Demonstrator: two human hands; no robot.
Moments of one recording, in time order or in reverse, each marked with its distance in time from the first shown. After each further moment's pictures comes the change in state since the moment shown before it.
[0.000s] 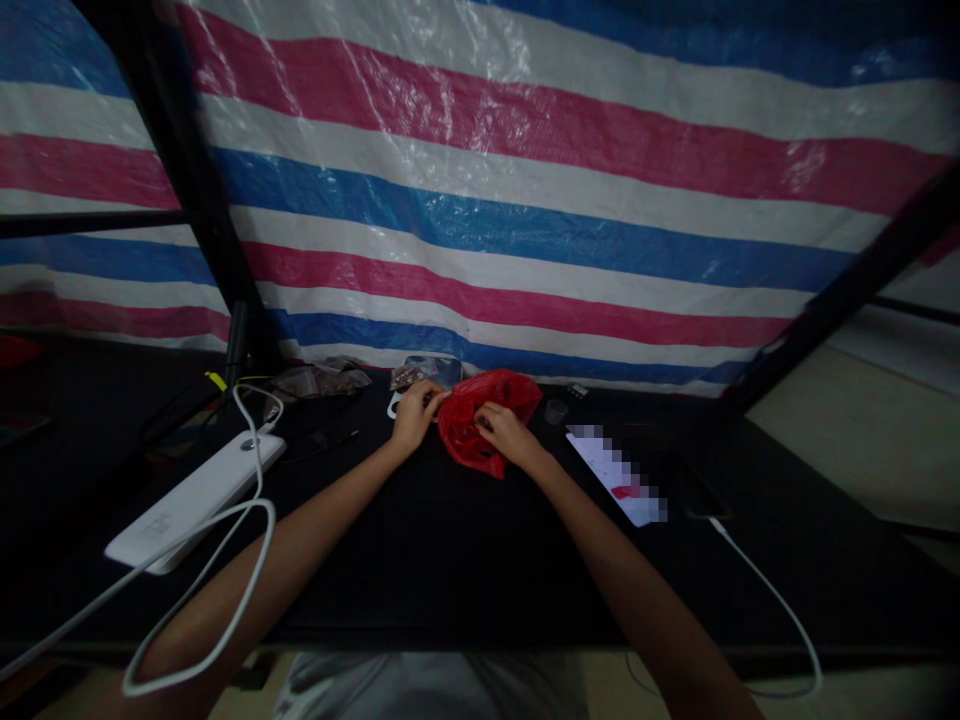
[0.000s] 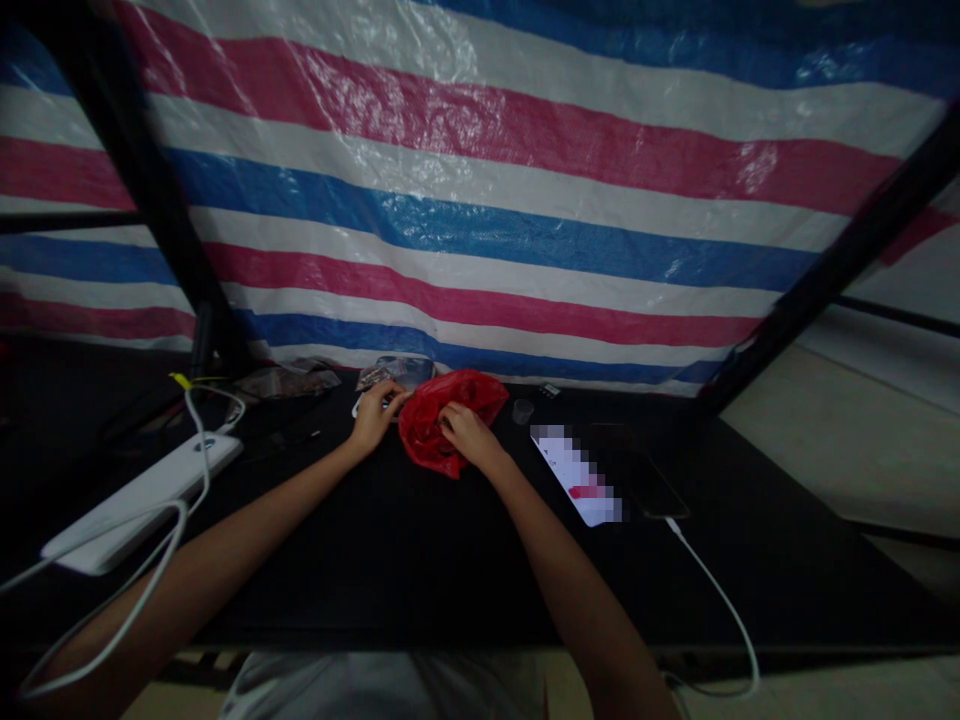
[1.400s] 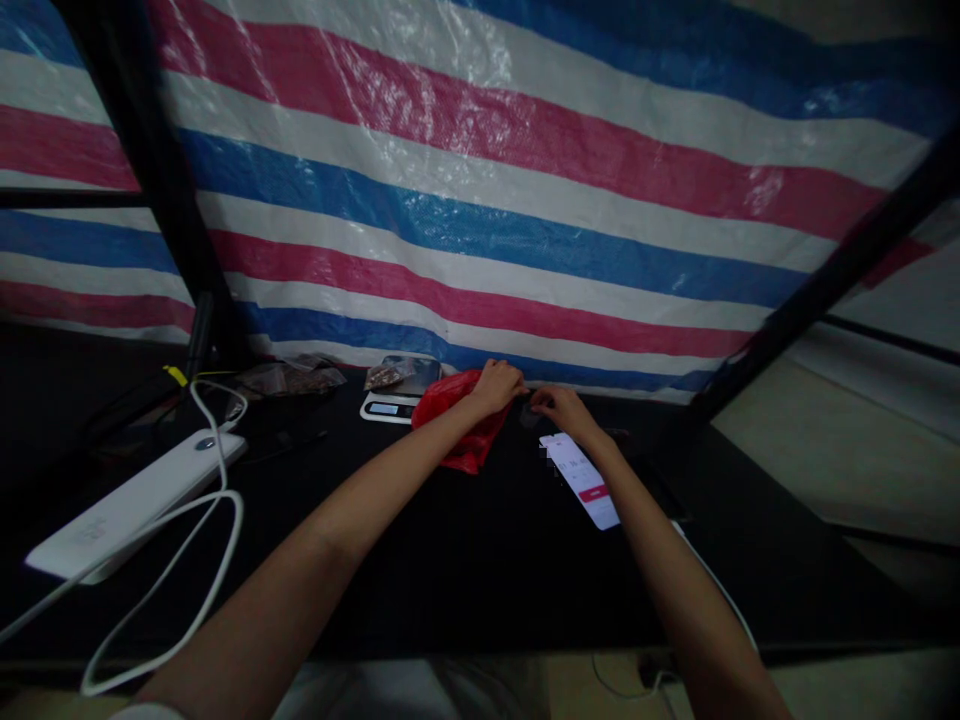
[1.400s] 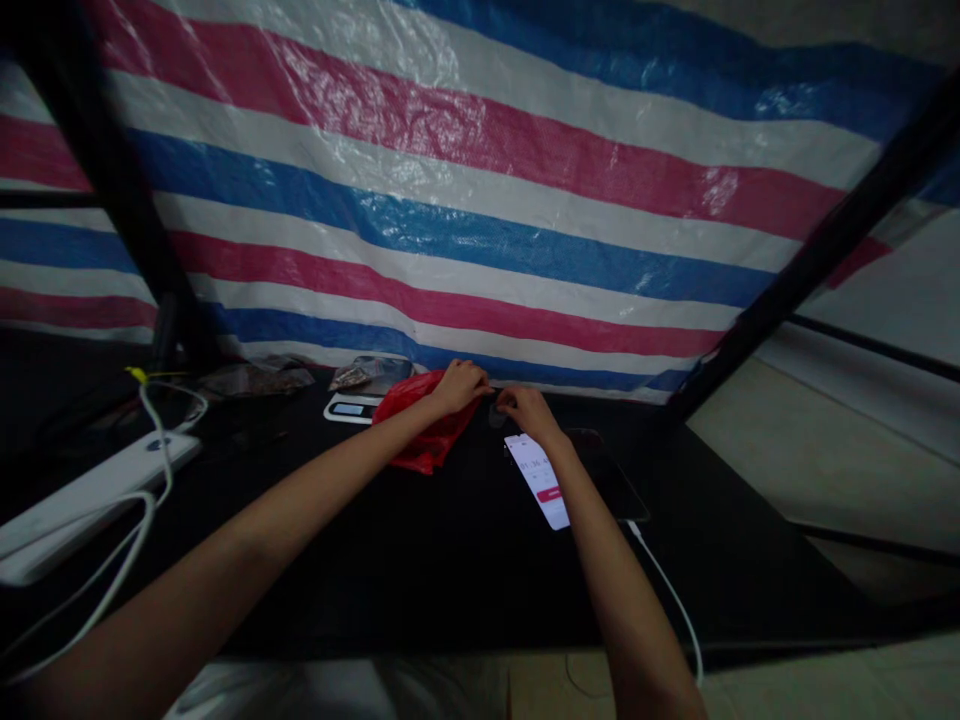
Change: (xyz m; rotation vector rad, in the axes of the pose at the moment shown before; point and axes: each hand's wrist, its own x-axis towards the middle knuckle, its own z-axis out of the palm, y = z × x) left_hand 0.079 0.100 0.117 0.481 -0.506 0.359; right_hand -0.039 0.093 -0.110 -0.142 0.003 0.272
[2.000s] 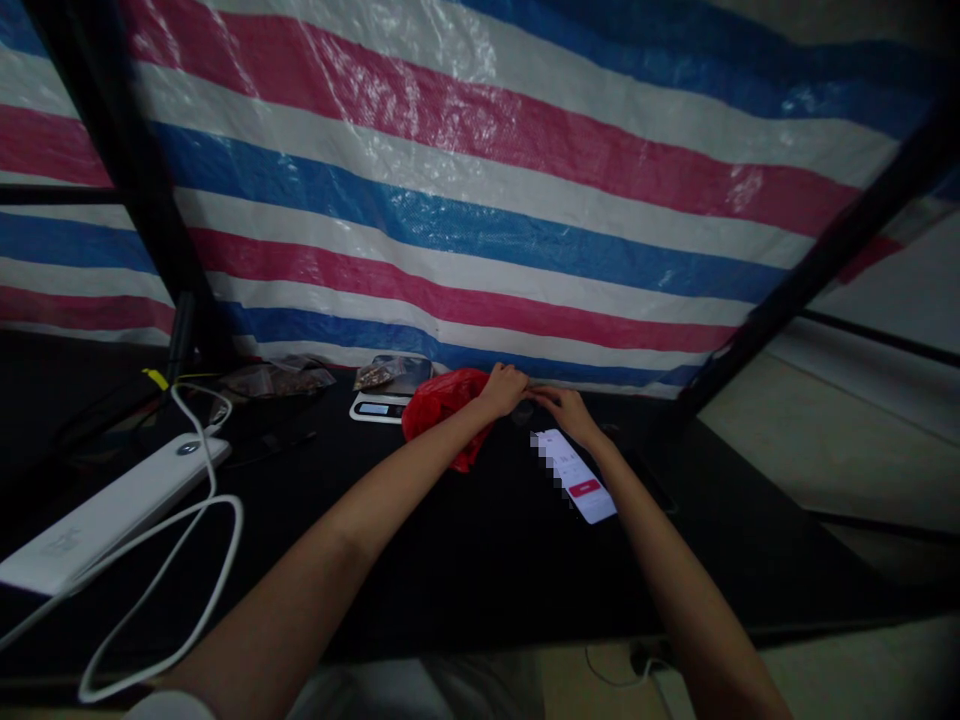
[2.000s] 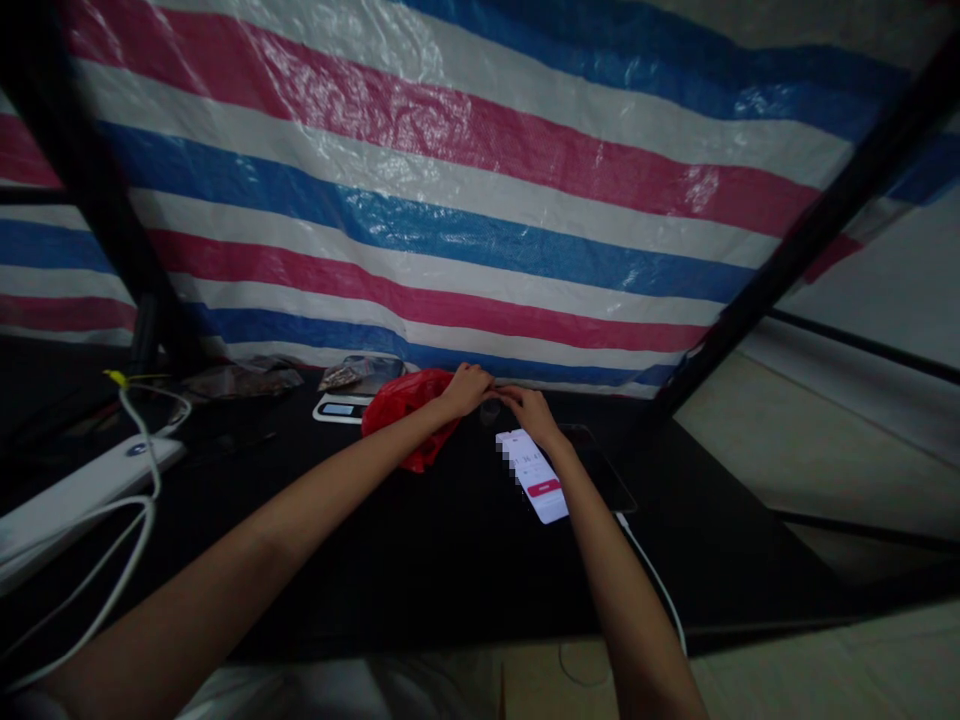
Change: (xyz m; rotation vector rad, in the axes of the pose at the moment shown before) left_hand 0.018 0.023 0.015 0.019 -0.045 0.039; right_hand -0.017 0.008 -0.009 0.085 0.090 0.055
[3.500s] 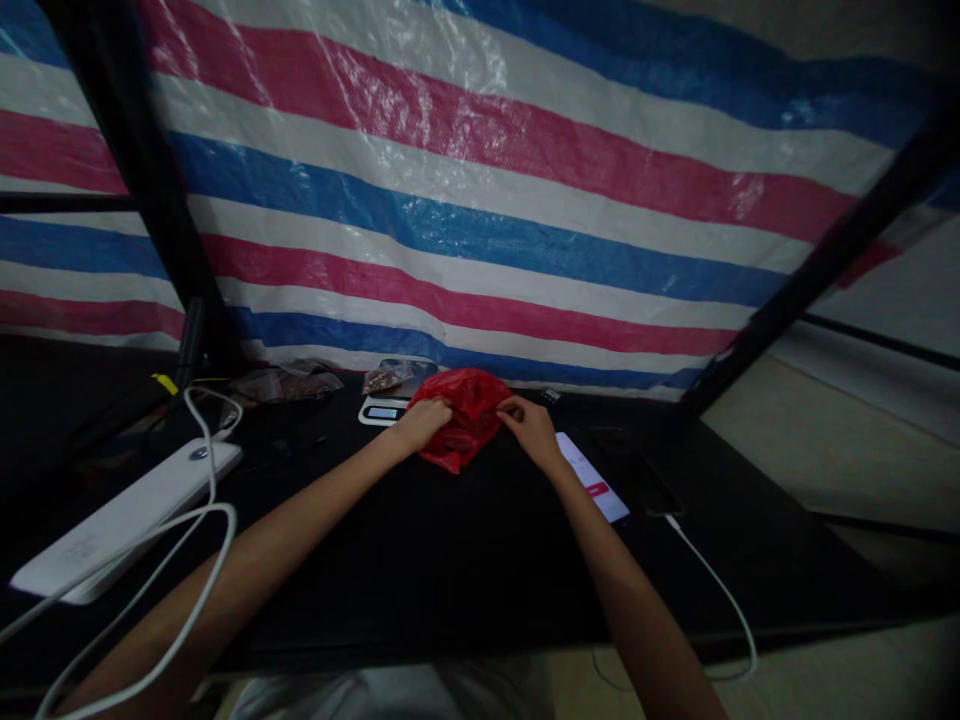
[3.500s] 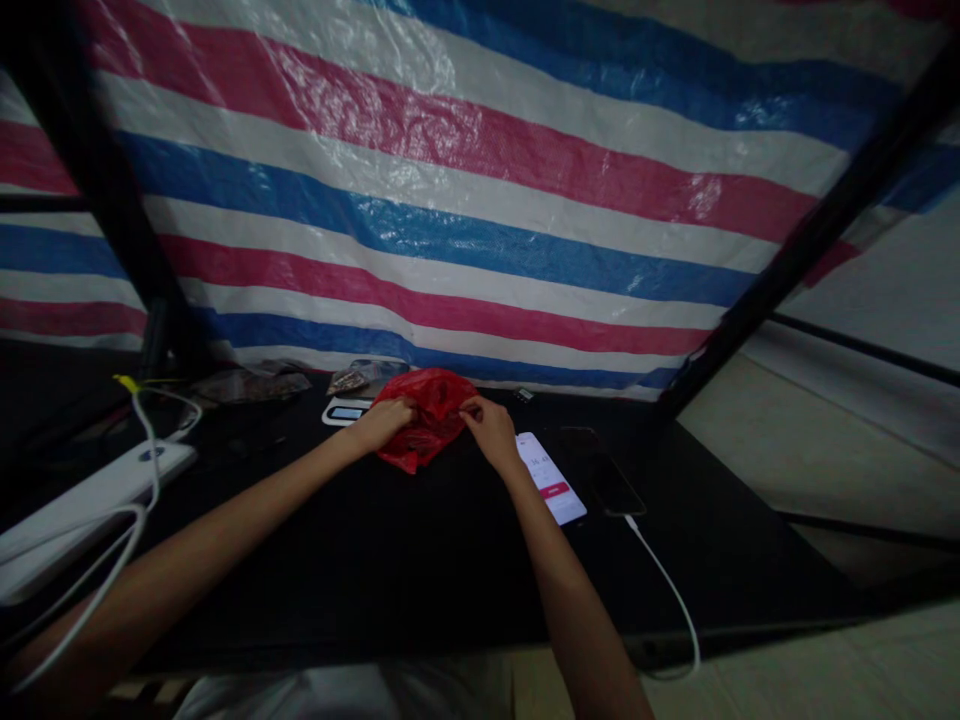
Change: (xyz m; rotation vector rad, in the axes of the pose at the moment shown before) left_hand -0.134 -0.072 -0.029 0.123 -0.212 0.018; right_hand -0.008 -0.084 0.051 0.022 0.119 0.051
